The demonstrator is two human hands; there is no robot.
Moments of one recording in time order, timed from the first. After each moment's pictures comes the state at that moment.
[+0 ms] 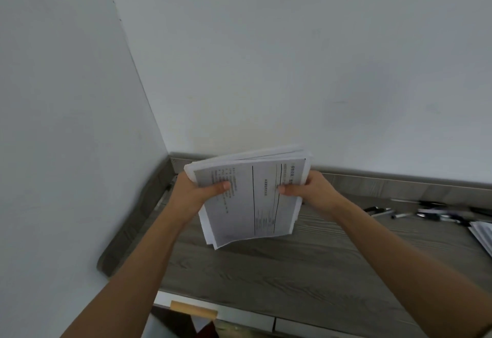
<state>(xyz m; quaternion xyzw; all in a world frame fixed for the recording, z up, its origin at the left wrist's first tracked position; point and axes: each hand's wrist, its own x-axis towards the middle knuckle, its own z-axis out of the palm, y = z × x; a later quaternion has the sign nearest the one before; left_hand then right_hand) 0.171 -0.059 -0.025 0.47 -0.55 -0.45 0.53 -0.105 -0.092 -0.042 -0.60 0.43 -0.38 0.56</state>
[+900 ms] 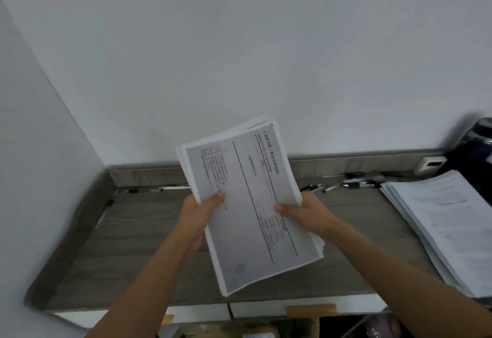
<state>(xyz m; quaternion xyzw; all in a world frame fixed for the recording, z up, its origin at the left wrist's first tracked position) 0.041 -0.026 -0.057 0.50 -0.42 -0.59 0.48 -0.214 0.001 -0.078 -0.54 0.56 -0.37 0.50</state>
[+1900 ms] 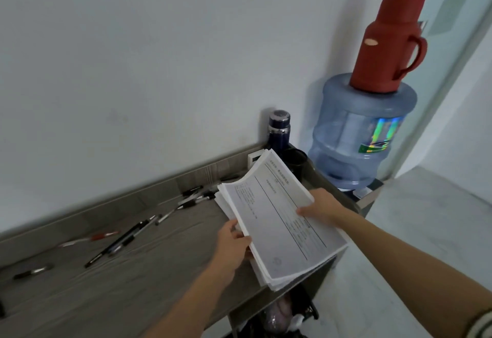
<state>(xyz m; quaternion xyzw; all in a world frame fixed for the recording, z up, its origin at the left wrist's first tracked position) -0.403 0.061 -0.109 0.46 -0.53 -0.68 0.20 -0.652 0.129 -0.110 -0.36 0.86 -0.23 0.29</state>
